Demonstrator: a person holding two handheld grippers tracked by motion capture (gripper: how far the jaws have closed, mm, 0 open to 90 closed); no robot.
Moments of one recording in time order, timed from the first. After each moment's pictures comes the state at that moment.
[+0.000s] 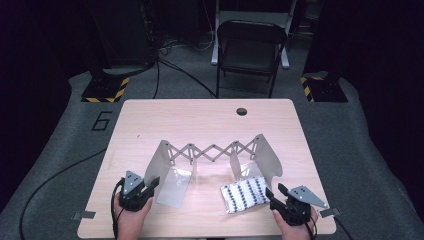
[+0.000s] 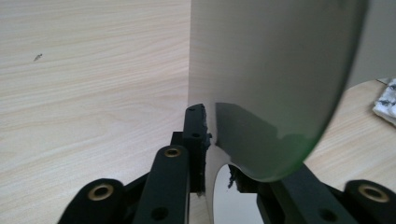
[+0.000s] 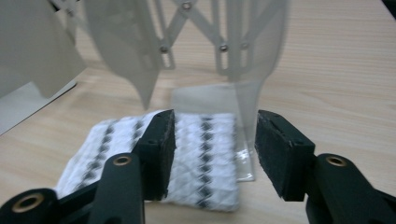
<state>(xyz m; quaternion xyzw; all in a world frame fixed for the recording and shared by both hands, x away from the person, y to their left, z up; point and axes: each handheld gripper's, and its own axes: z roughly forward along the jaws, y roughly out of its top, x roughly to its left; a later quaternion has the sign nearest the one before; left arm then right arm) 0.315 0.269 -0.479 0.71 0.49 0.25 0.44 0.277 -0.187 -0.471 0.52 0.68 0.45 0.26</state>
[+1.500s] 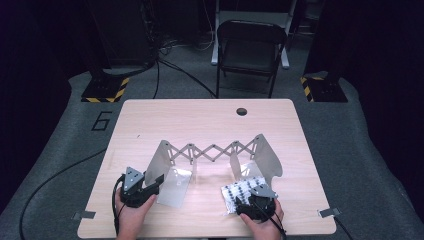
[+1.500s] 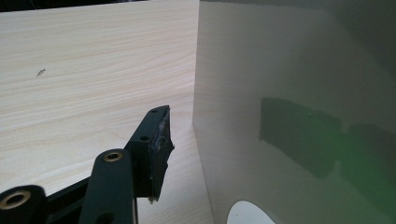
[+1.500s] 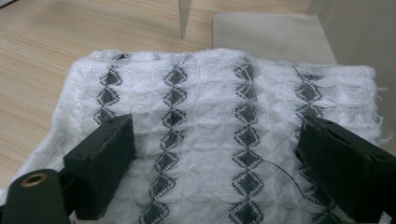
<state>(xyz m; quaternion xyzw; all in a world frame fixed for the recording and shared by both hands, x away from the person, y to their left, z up) 0.327 0.269 -0.479 0.70 0.48 0.26 0.45 0.312 -0.116 -0.529 0.51 0.75 0.34 0.24</state>
